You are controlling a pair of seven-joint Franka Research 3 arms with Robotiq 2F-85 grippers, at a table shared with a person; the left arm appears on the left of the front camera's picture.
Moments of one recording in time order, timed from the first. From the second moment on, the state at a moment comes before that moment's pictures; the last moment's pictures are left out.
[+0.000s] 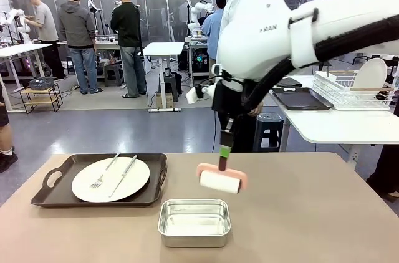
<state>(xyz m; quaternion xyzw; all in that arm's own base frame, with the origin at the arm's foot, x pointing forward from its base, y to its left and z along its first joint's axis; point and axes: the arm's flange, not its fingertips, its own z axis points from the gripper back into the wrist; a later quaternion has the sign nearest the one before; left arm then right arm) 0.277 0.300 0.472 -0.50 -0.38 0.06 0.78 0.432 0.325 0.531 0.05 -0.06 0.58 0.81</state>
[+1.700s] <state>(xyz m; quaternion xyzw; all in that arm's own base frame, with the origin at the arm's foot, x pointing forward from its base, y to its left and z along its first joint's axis) 0.277 0.300 0.472 -0.50 -0.38 0.06 0.78 0.465 0.391 0.442 0.06 0.00 0.68 0.73</state>
